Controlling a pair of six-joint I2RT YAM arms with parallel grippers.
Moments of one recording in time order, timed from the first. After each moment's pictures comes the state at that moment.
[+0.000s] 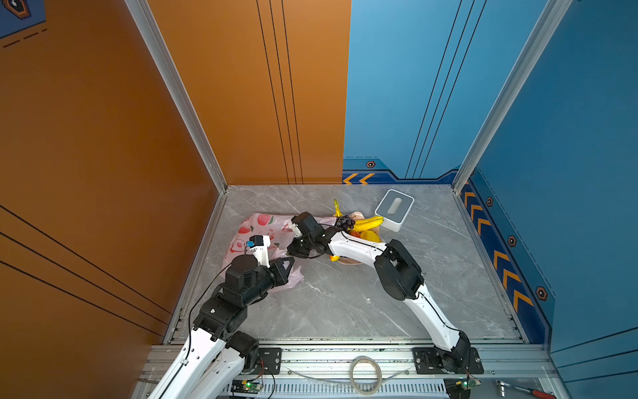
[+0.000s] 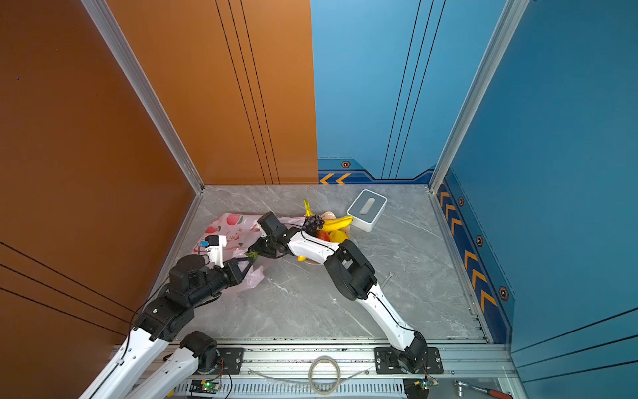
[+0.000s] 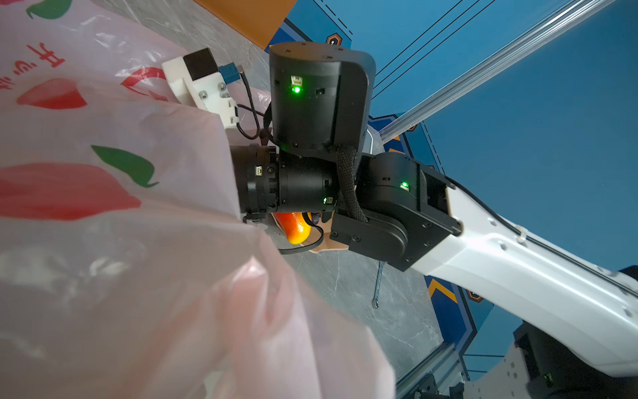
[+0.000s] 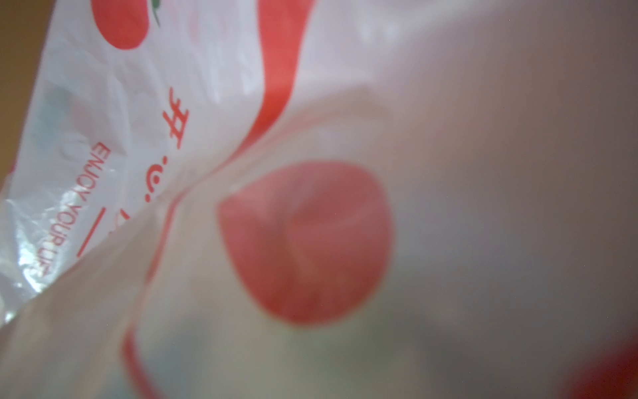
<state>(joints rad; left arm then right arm) -0.42 0.57 0.62 -0.45 0.19 -0.77 0.88 2.43 1.98 -0.25 -0.43 0.91</state>
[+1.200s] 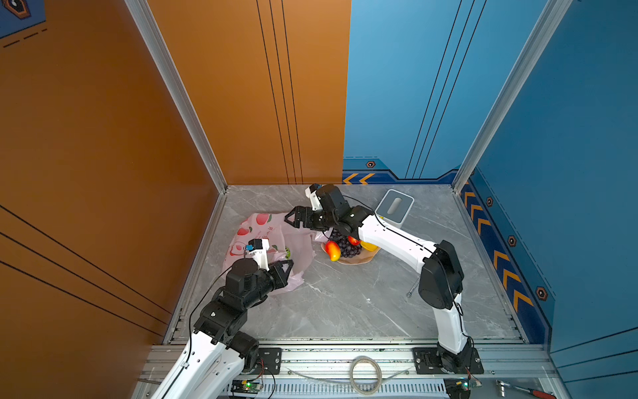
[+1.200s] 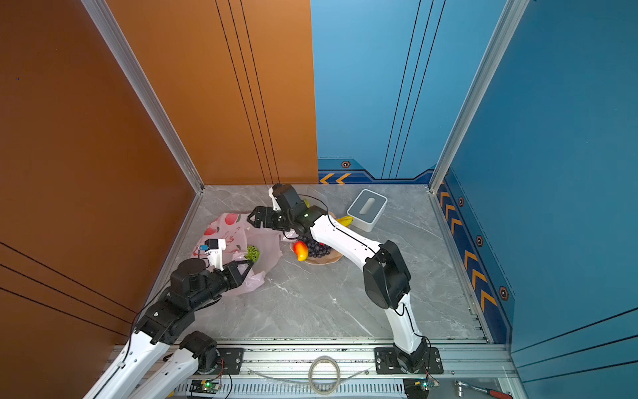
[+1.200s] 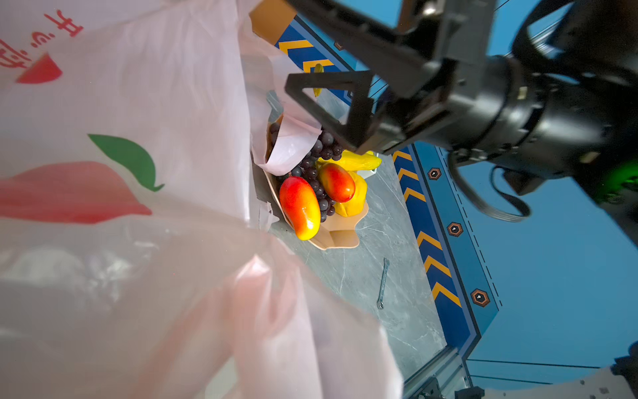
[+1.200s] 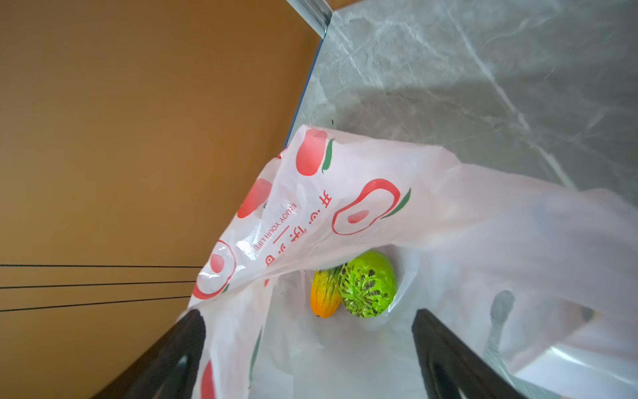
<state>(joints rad) -0.42 0.55 0.58 -0.45 0.17 -0.79 0.81 2.03 1.87 -0.39 -0.29 0.74</state>
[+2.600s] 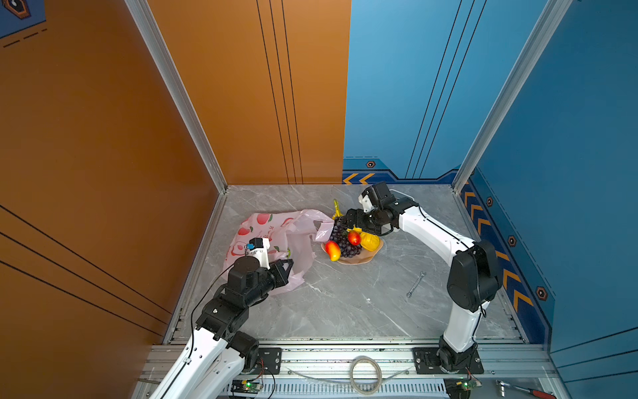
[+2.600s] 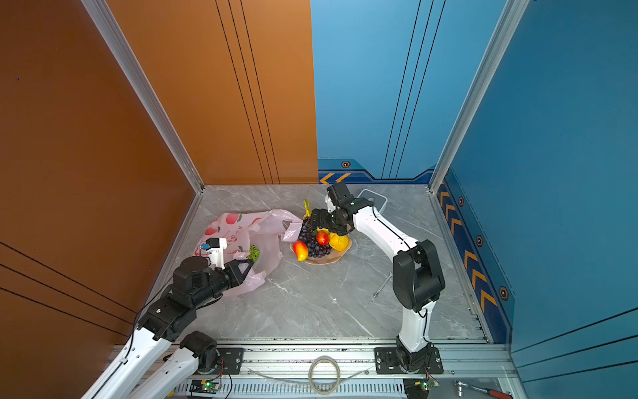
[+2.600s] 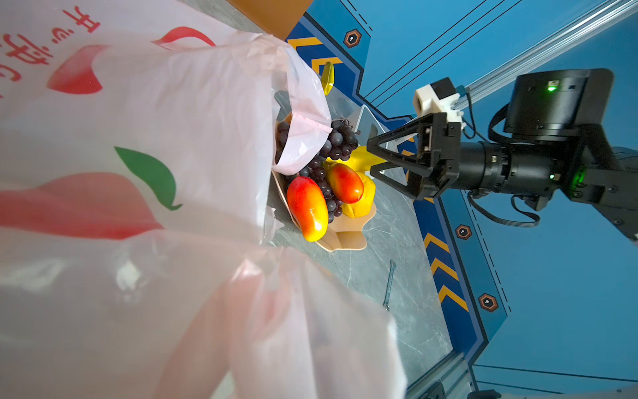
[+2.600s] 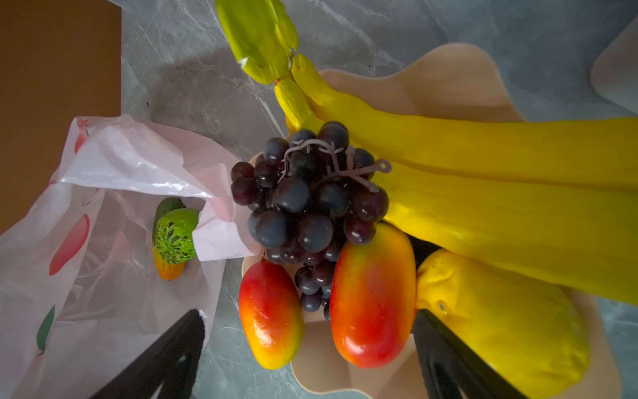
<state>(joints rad) -0.41 0.57 0.58 -0.45 0.16 -0.79 0.48 1.87 1.59 -0.69 -0.31 0.55</state>
